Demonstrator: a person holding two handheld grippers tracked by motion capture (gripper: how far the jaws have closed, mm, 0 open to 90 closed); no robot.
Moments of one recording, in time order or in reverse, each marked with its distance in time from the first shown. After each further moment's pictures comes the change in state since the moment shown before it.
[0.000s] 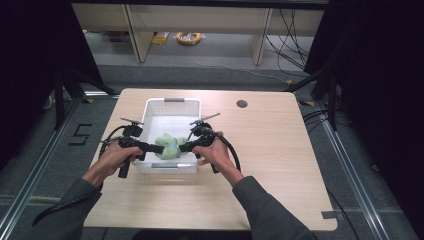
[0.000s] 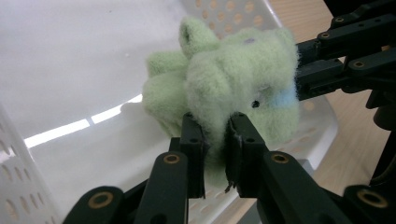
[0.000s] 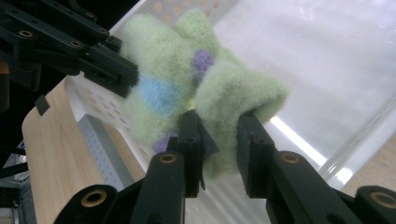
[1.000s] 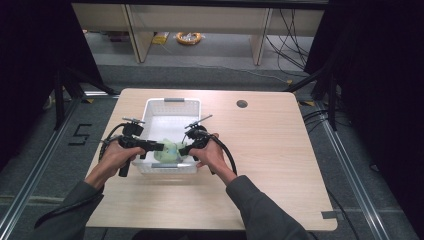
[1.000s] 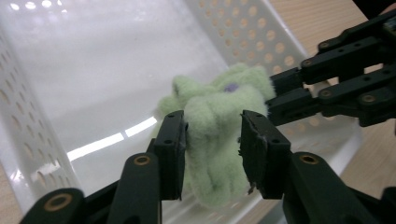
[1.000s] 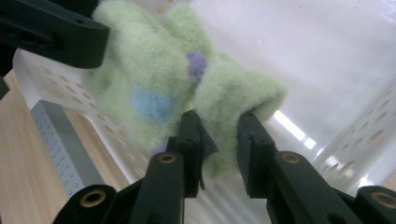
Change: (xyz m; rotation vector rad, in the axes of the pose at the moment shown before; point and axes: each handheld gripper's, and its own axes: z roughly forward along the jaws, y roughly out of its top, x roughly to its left) left arm -0.020 0.003 -0.008 -0.062 0.137 0.093; right arm 0.003 0.000 0.019 0.100 -0.084 0.010
